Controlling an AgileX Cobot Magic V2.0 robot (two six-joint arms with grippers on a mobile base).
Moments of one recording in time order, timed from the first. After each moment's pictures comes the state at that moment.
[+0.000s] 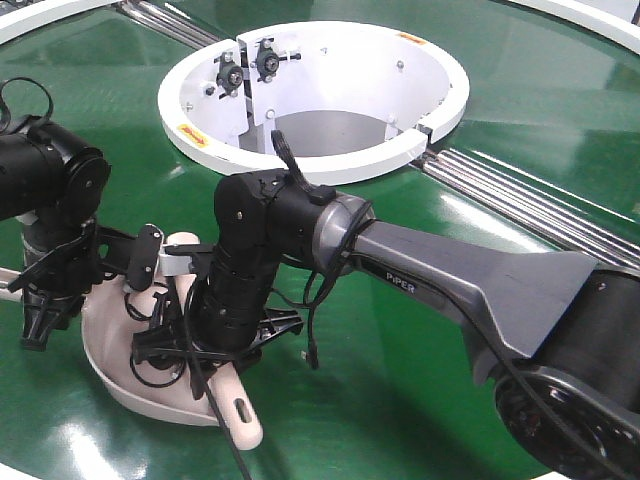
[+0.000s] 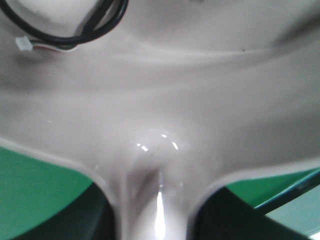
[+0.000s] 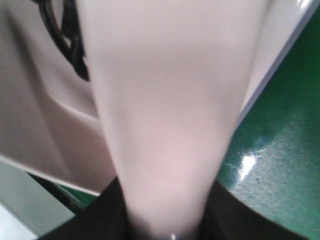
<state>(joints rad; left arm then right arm) -0.27 1.84 -1.33 0.36 1.22 1.14 0.79 2.23 -1.89 0.33 1.23 0.25</state>
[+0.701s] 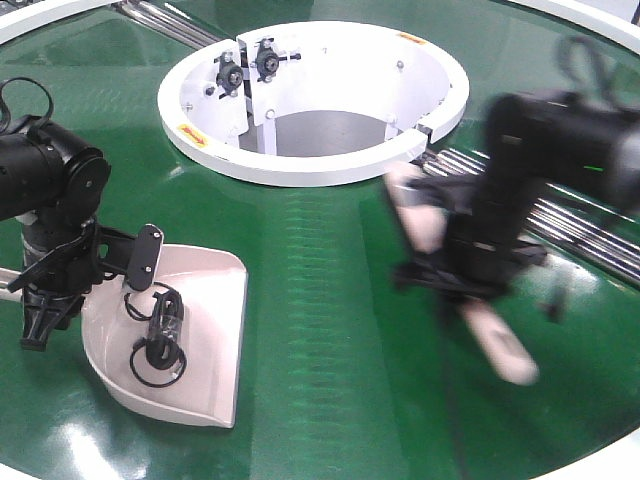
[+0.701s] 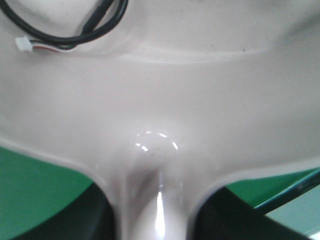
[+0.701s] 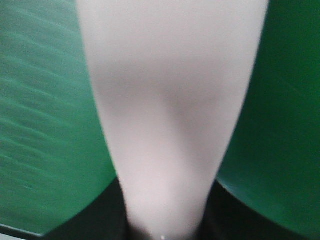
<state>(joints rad) -0.27 1.84 -1.33 0.36 1.22 1.14 0.32 1.76 -1.36 0.07 1.23 0.07</state>
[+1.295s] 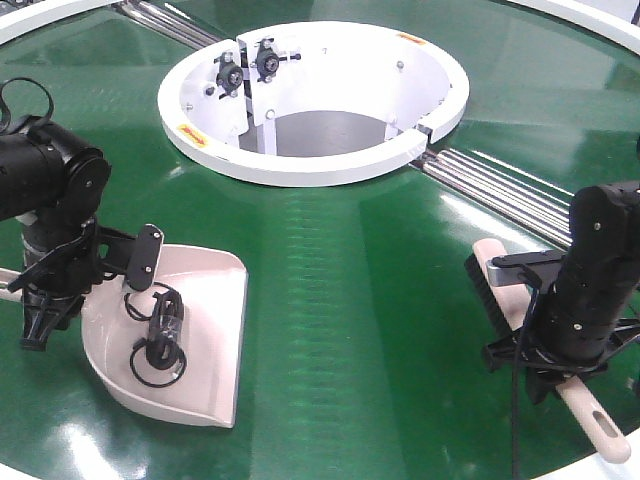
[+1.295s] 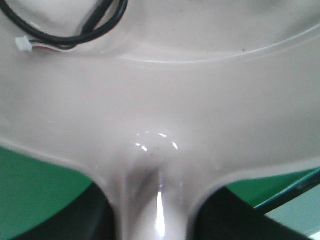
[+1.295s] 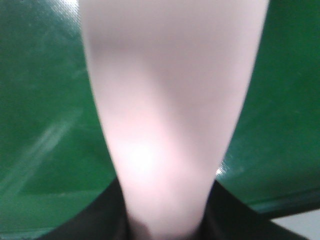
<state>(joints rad) -0.27 1.84 -1.33 0.36 1.22 1.14 0.14 1.70 -1.02 -0.02 1.08 -0.02</state>
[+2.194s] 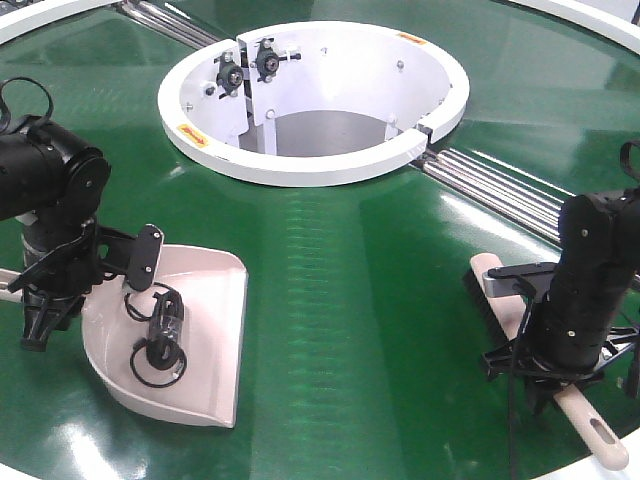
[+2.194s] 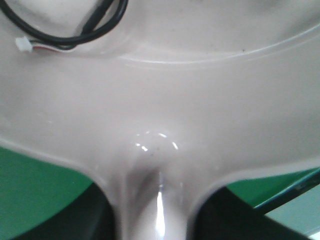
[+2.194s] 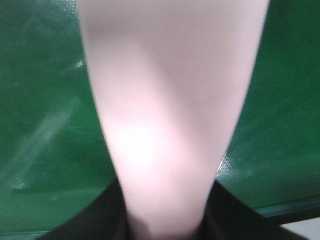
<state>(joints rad) -0.27 1.84 -1.33 0.36 1.22 1.14 0.14 1.74 -1.02 -0.02 1.09 -0.02</state>
